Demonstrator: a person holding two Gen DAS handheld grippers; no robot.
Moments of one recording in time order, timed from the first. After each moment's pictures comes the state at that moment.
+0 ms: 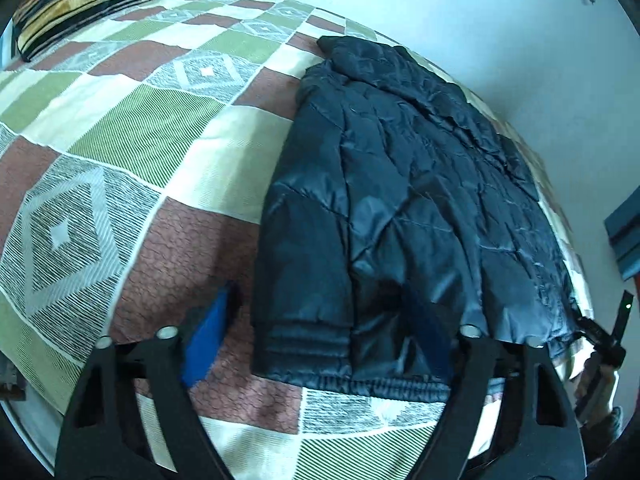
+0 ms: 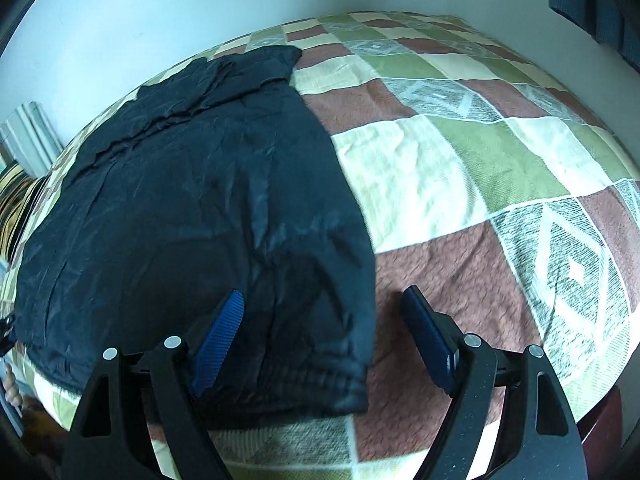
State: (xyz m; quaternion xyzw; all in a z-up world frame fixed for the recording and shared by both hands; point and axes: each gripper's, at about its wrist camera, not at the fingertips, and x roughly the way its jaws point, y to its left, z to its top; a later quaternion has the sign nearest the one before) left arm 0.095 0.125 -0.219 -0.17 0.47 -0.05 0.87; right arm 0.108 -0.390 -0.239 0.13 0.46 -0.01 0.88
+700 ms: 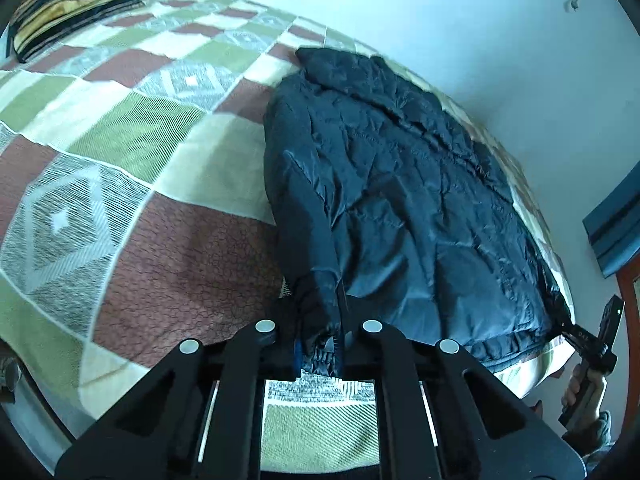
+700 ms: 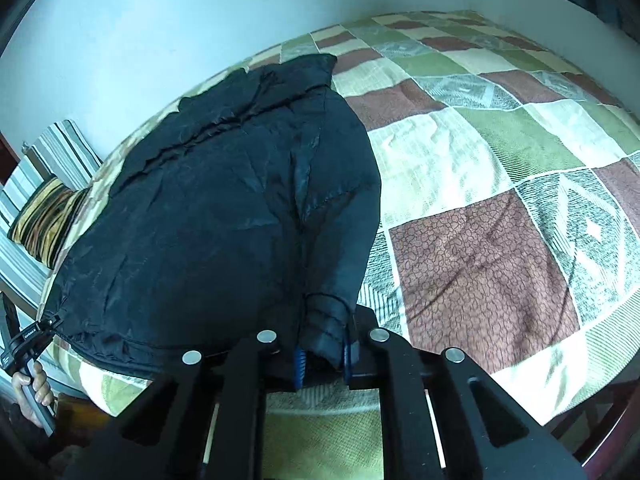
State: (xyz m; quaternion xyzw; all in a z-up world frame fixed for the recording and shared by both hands) left arm 0.071 0.118 -0.201 -0.19 0.44 -0.08 0.87; right arm 0.077 -0.381 -0.224 0.18 0.44 0.05 0.88
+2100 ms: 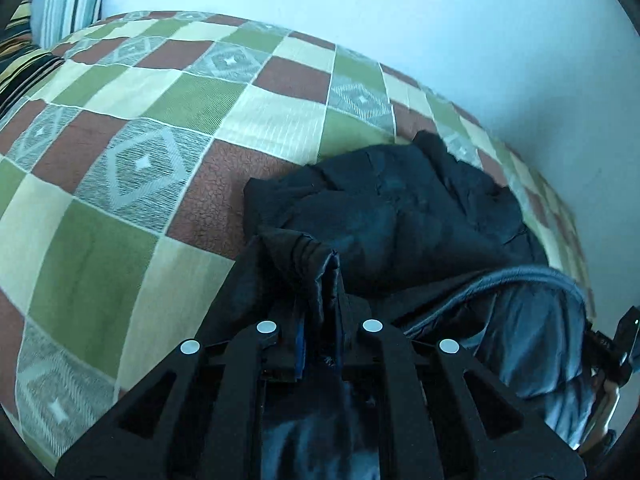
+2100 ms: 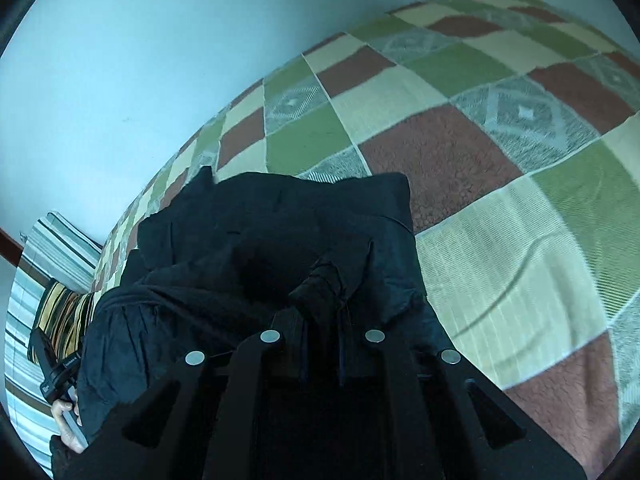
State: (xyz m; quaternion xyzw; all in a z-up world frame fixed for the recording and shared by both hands) left arm 0.439 0.096 -0.198 -0.15 0.46 -0.04 0.87; right arm 0.416 -0.396 -0.224 0.29 0.44 0.06 0.85
